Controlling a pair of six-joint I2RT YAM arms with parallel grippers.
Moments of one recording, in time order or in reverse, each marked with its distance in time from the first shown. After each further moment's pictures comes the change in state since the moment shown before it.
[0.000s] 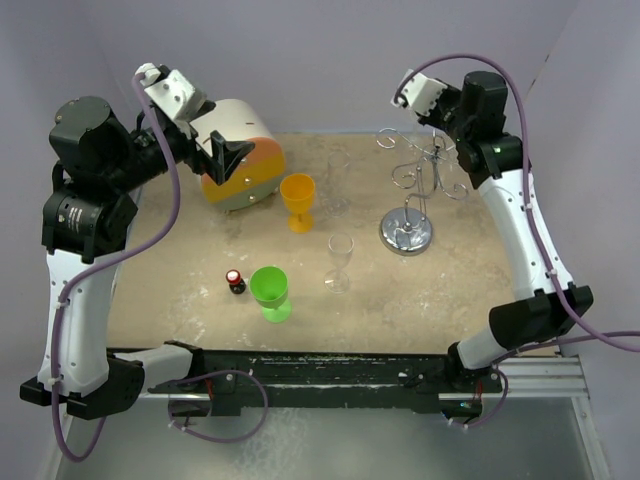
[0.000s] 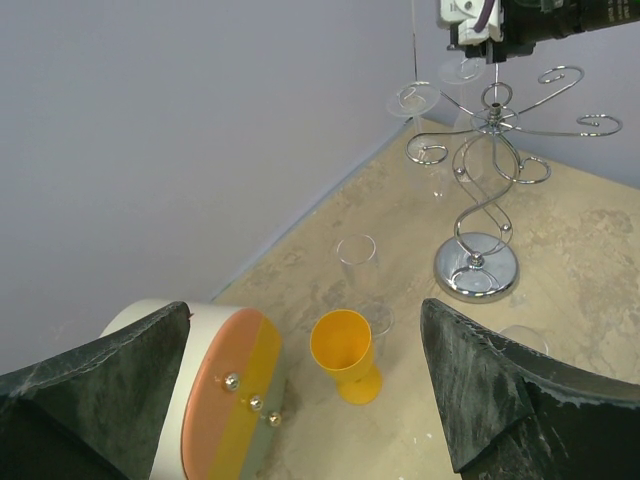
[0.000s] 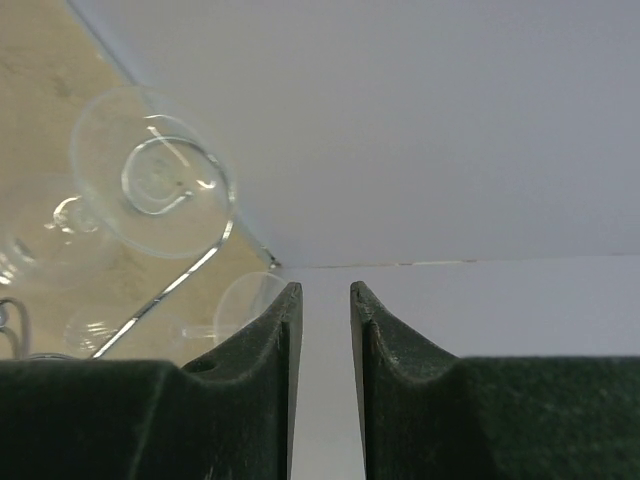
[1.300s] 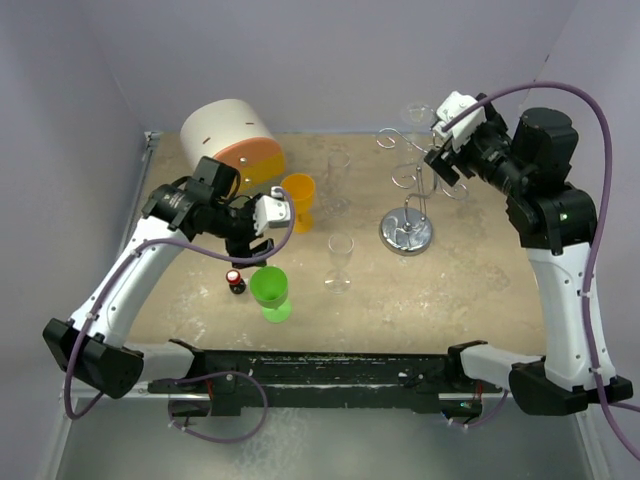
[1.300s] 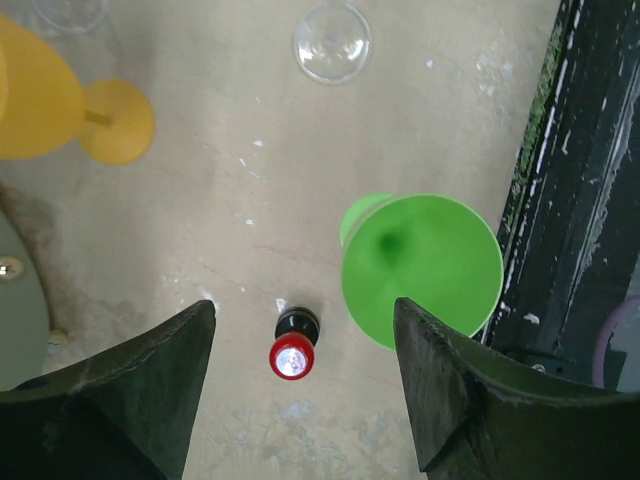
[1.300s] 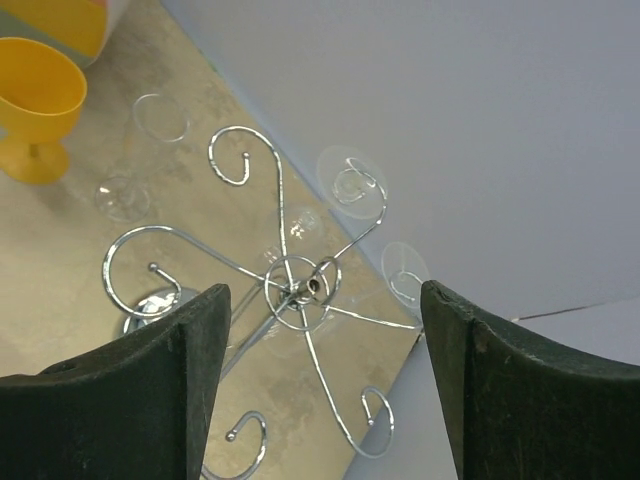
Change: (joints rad) left arm -0.165 0.068 -0.505 -0.451 0.014 0.581; right arm 0.002 -0.349 -0.027 -0.245 -0.317 0.342
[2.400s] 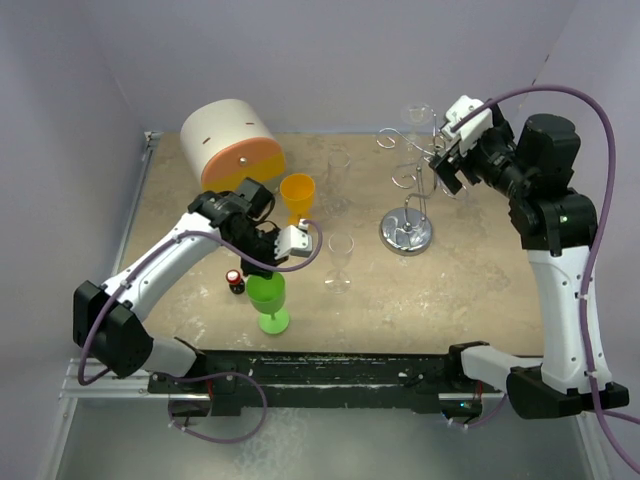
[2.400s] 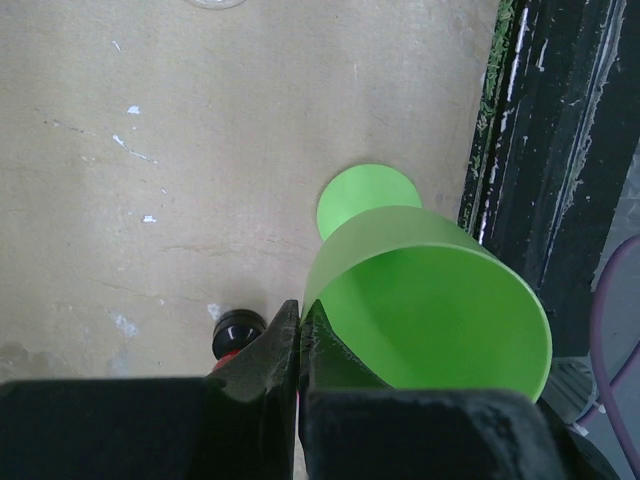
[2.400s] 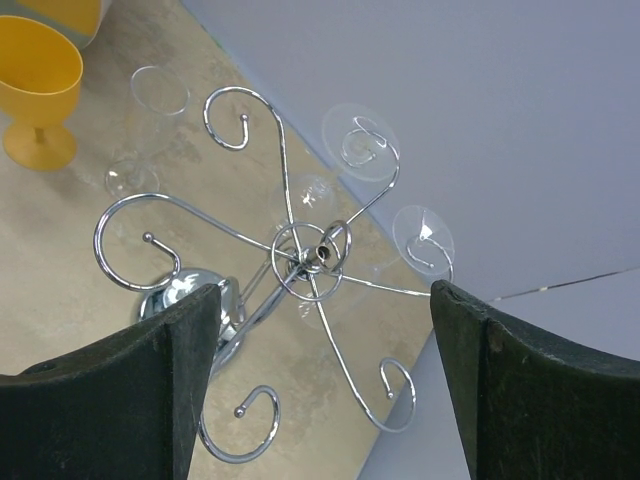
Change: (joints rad) left arm -0.135 0.140 -0.153 0.000 -0.069 0.059; right arm -0.068 -0.030 -0.067 -0.013 -0.057 0.037
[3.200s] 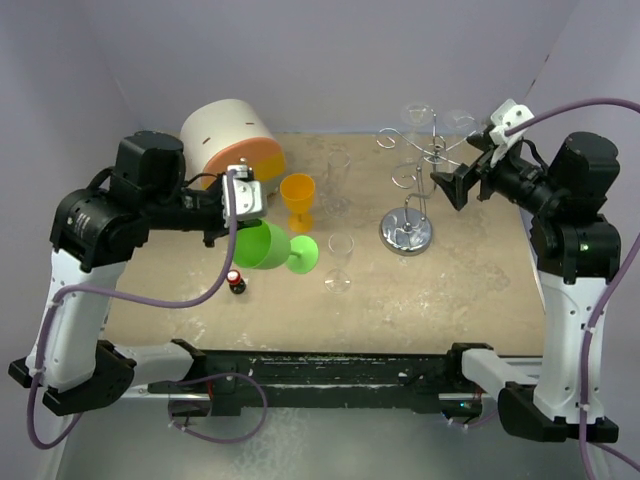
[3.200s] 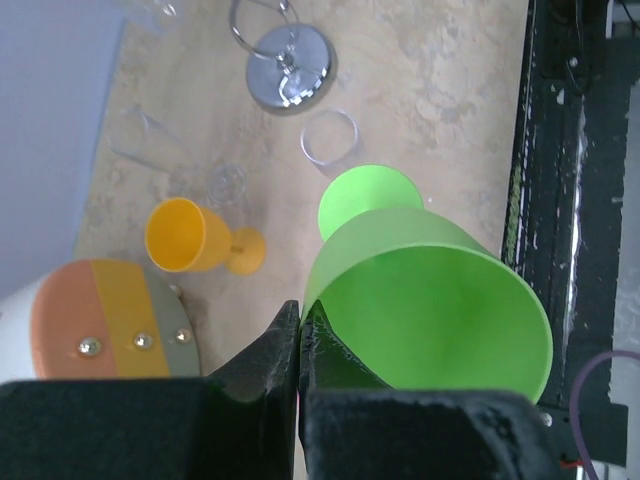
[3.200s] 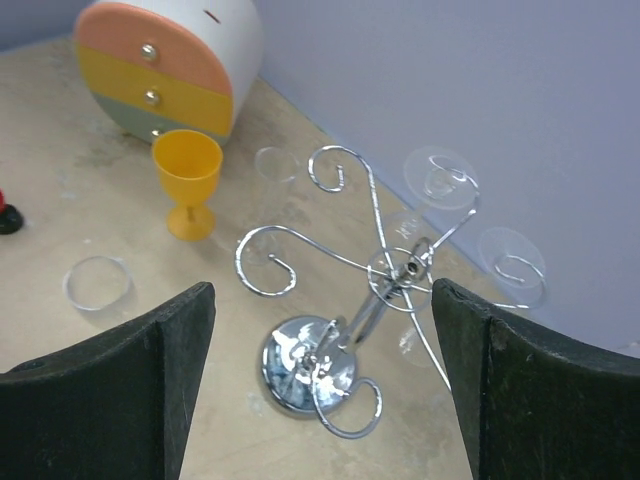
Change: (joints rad) left arm 0.000 -0.188 0.682 -0.212 0.088 -0.119; right arm -0.161 -0.095 -0.023 0.016 -0.325 0.270
